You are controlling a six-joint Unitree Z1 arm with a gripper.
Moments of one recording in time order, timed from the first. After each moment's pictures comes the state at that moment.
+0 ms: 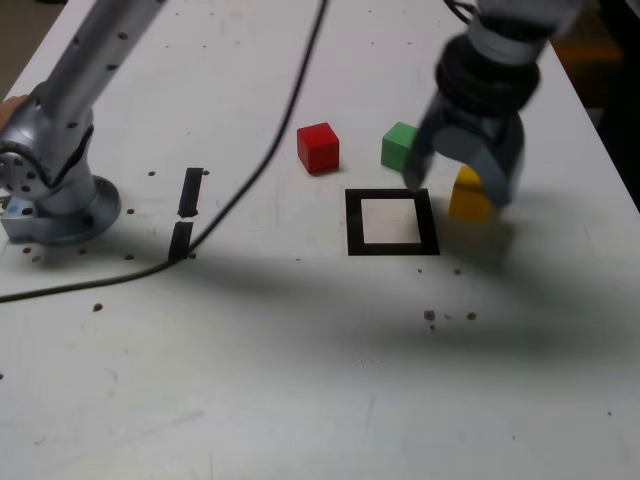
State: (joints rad) arm -0.14 2.22 -1.90 1.45 0.17 0.22
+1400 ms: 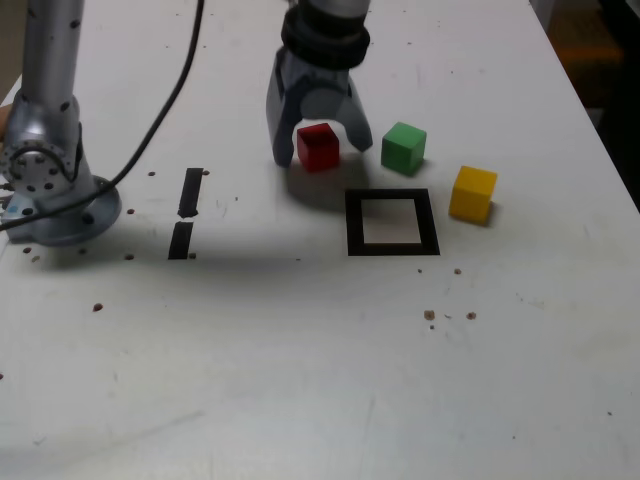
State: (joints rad) arm 0.19 1.95 -1.27 1.15 0.03 0.03
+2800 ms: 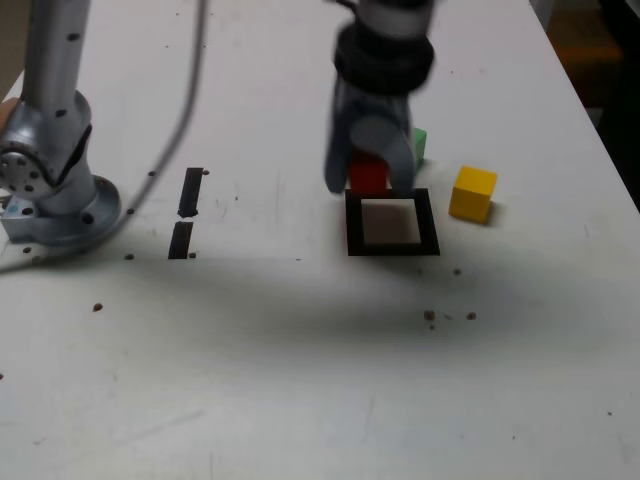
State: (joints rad) arm -0.10 2.02 -1.48 1.20 0.04 -0.02
